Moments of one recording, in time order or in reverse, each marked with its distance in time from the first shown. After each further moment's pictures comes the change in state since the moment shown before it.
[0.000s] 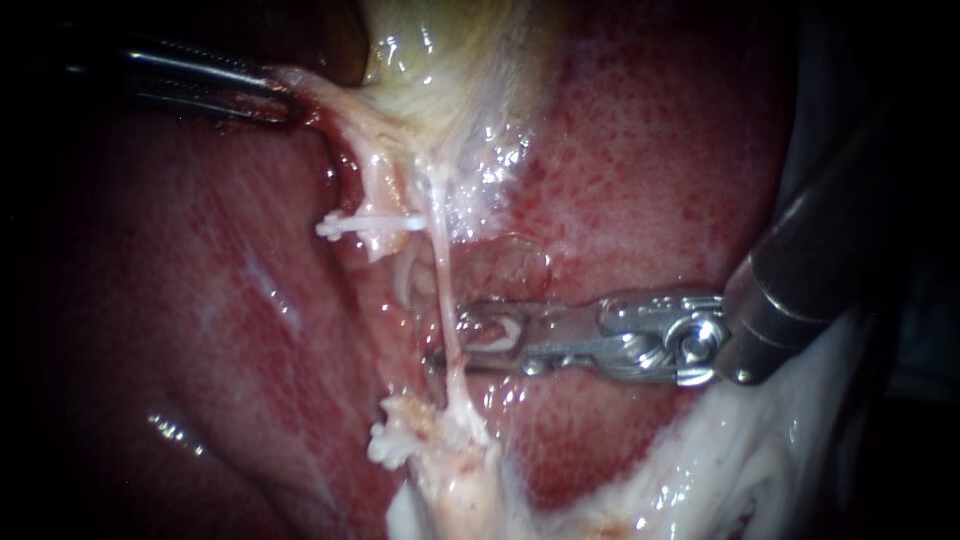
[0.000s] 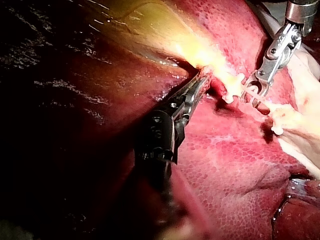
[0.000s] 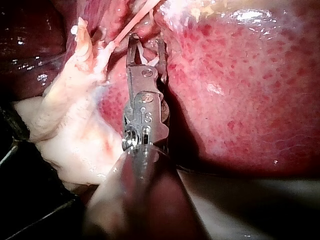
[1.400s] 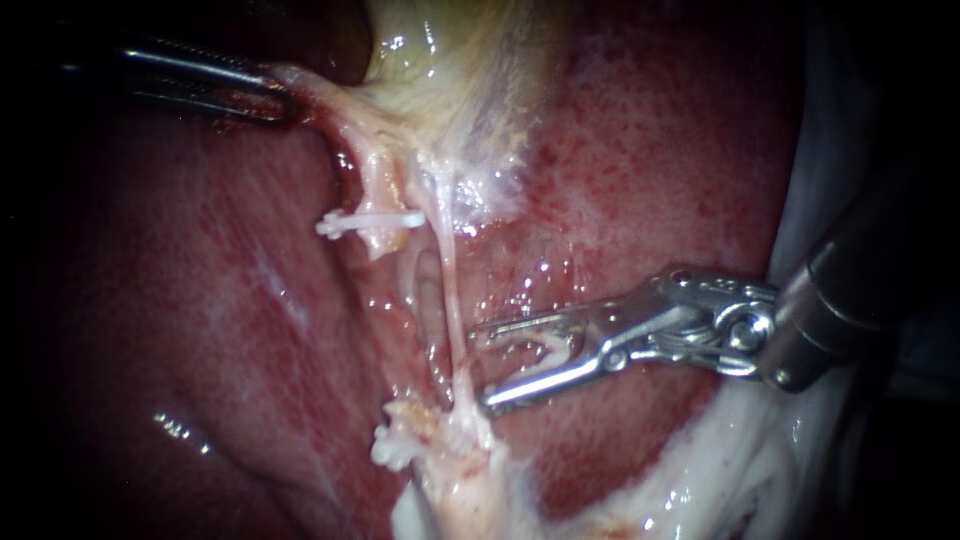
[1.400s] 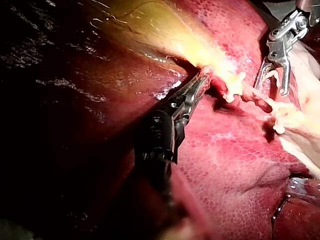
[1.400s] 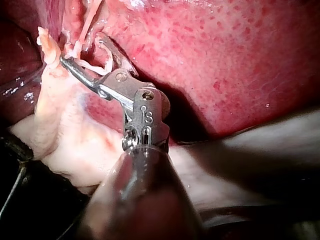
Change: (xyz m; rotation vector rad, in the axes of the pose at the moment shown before) right arm 0.000 0.001 -0.004 0.595 0.190 0.083; left arm 0.000 0.000 0.000 0.000 0.000 0.001
